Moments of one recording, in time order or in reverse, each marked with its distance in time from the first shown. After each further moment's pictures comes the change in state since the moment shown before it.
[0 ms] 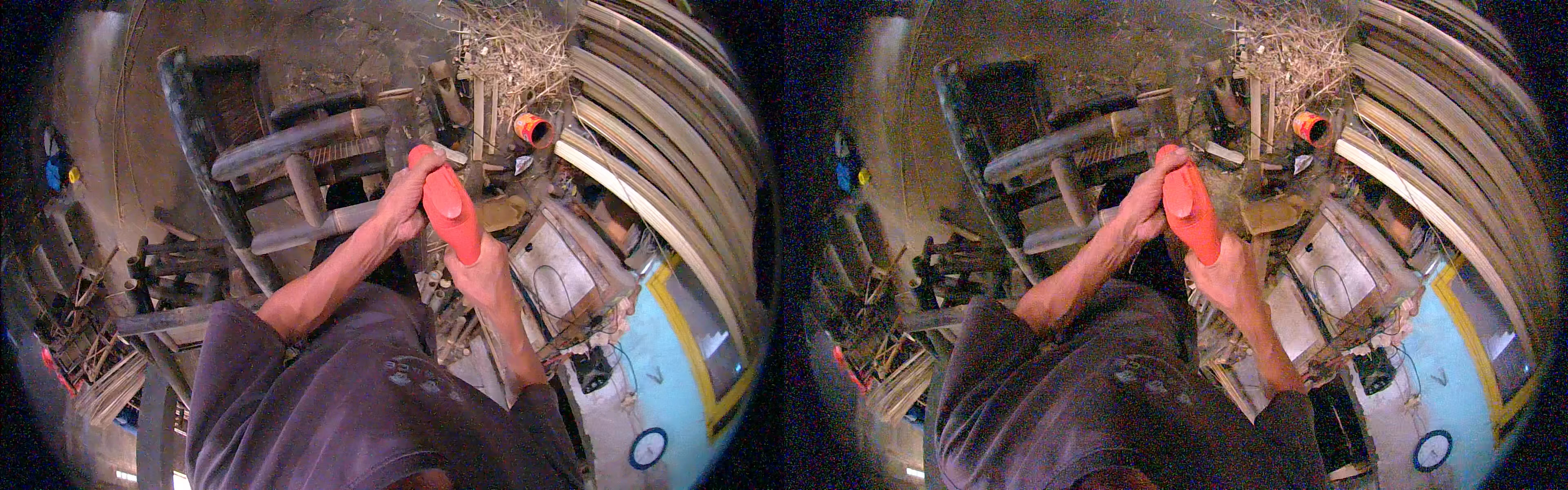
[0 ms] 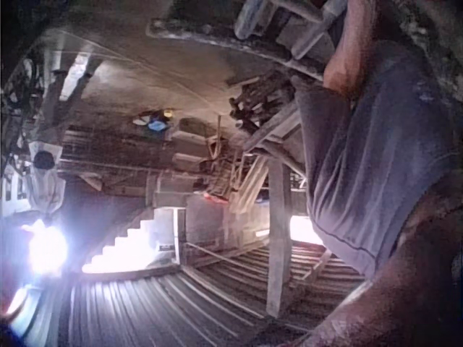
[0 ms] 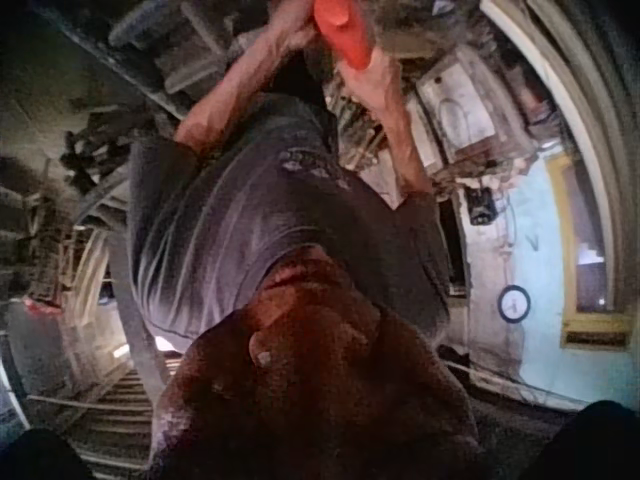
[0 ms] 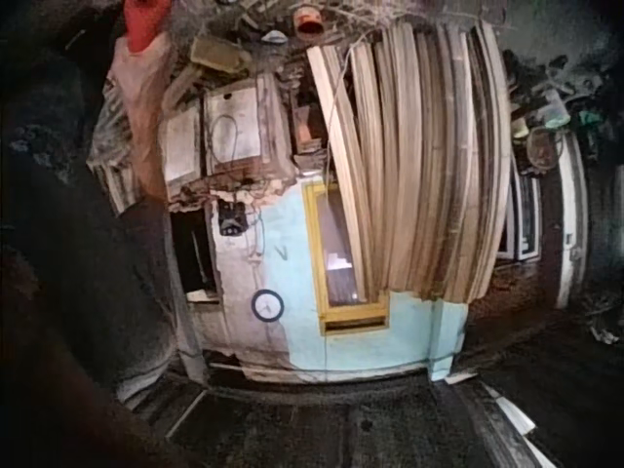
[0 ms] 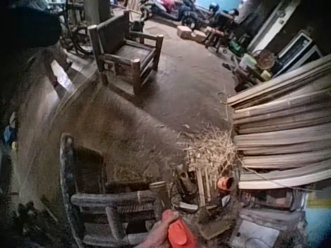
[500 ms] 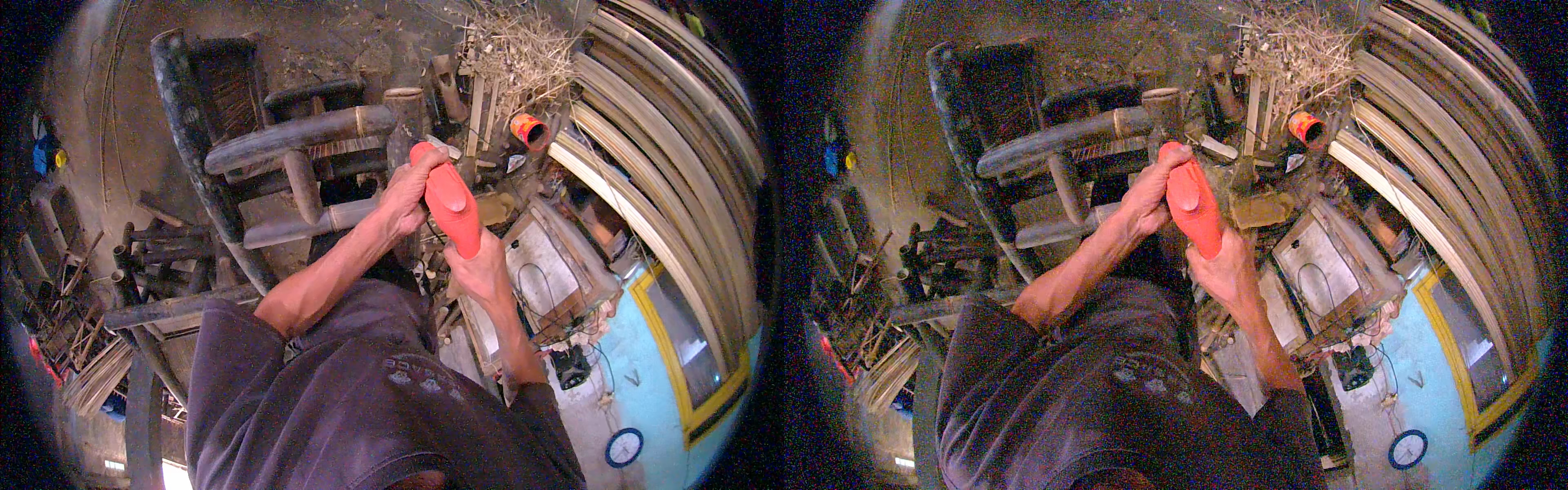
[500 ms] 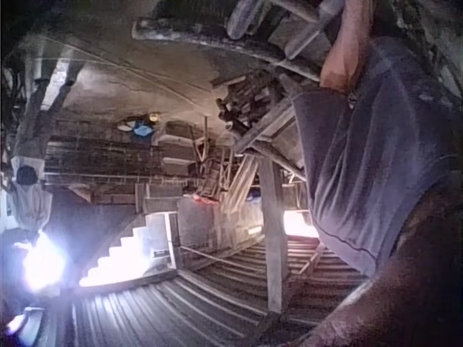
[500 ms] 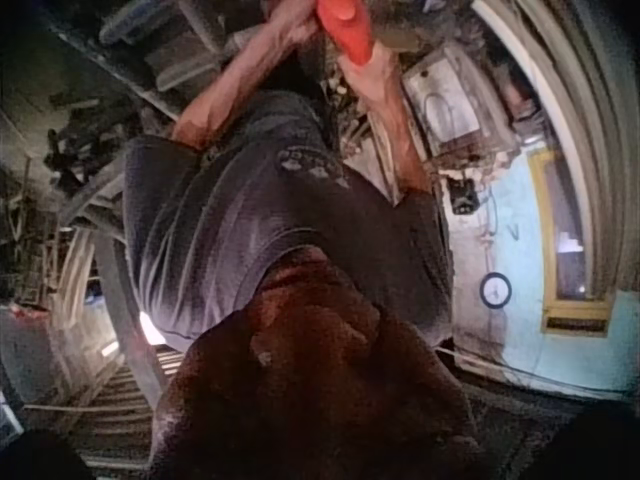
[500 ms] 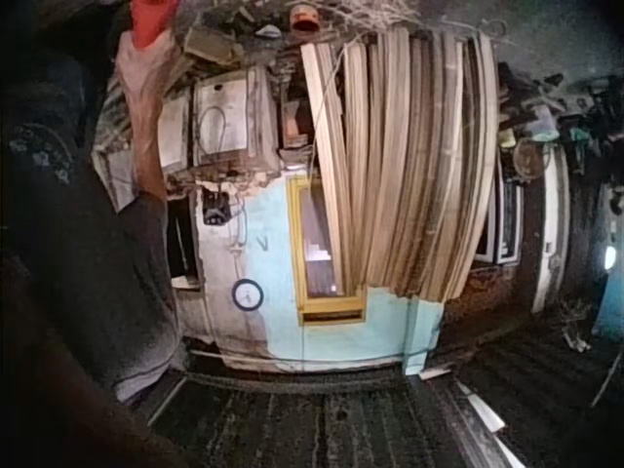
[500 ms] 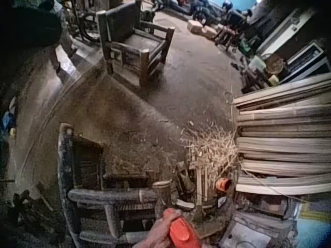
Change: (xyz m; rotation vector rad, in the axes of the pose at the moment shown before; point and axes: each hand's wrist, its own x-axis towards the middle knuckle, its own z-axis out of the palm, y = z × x) left_hand 0.020 0.015 -0.006 -0.036 0.067 0.007; right_hand 0.029 -0.017 0.001 0.037 -0.027 0.051
